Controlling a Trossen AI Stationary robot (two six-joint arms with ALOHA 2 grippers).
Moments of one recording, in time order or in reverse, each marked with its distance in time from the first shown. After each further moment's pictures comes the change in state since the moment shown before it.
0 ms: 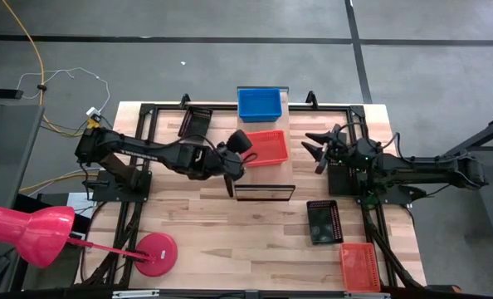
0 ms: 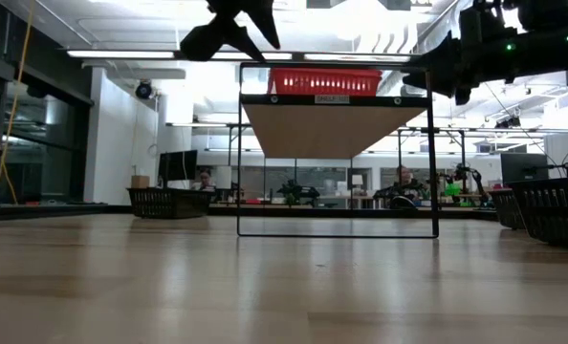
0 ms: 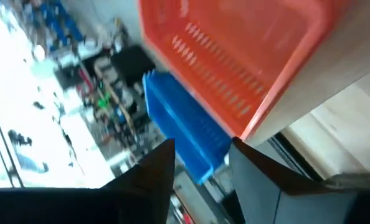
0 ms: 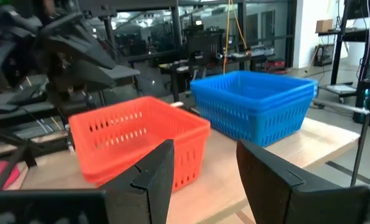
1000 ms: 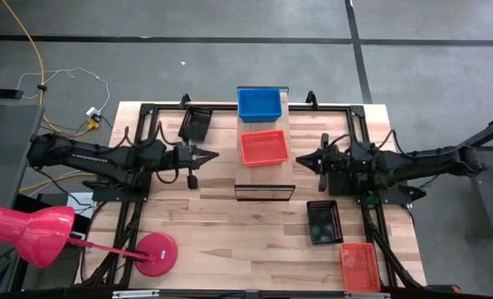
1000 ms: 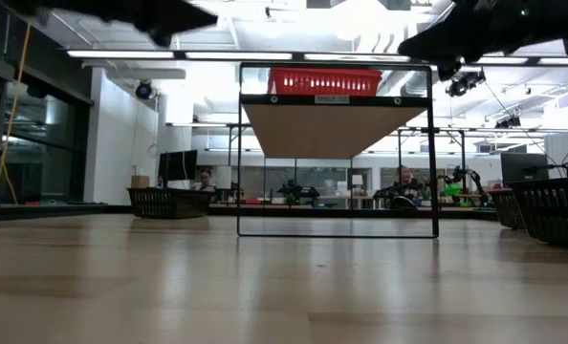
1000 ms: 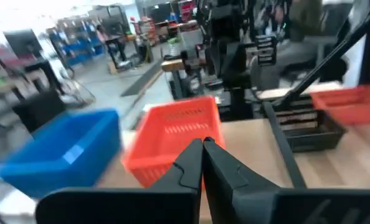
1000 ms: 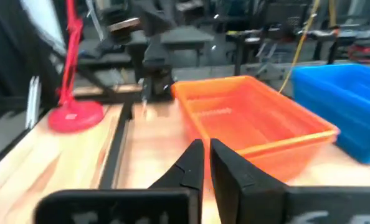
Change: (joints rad) left arm 0.065 -0.696 -0.842 0.850 0.634 -1.109; right arm 0.202 0.080 0.174 -0.260 -0.117 -0.083
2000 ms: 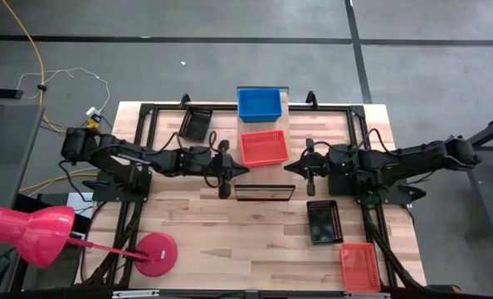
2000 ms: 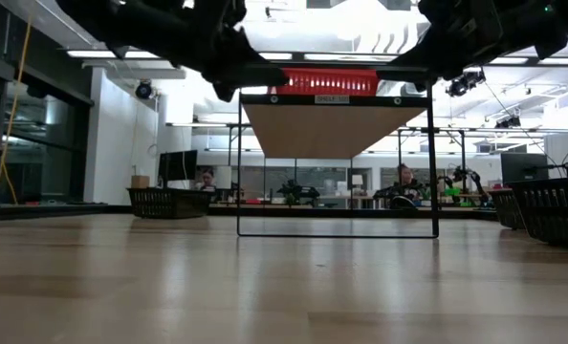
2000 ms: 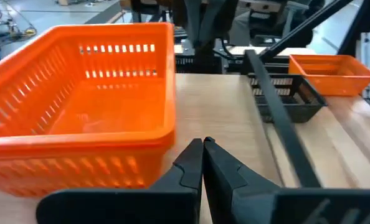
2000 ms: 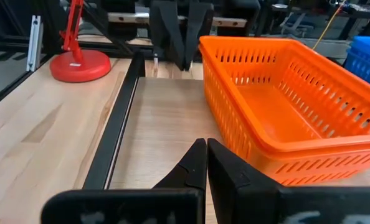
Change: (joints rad) left arm 0.053 0.548 0.186 0.133 0.164 -0.196; right arm 0.000 0.233 0.076 0.001 -0.062 -0.091
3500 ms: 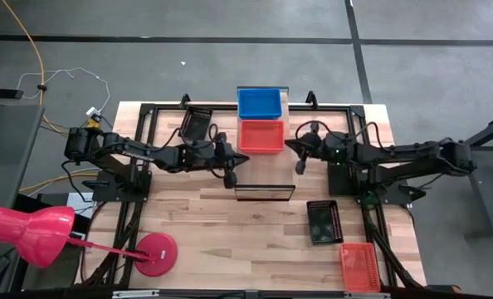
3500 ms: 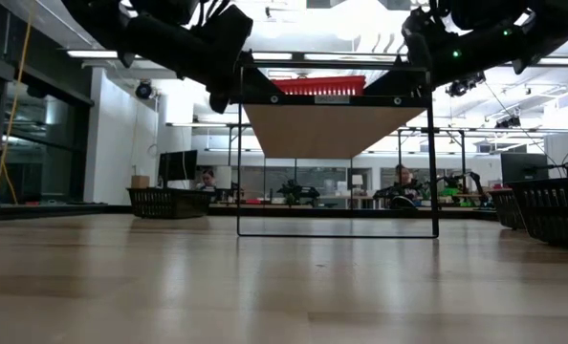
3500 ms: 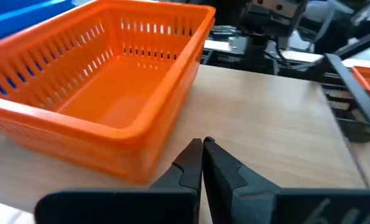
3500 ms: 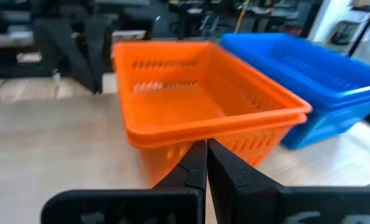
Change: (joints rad) left arm 0.061 0.027 0.006 0.003 -0.102 -0.076; right arm -0.201 0.089 -0.002 0.155 0.137 0.008
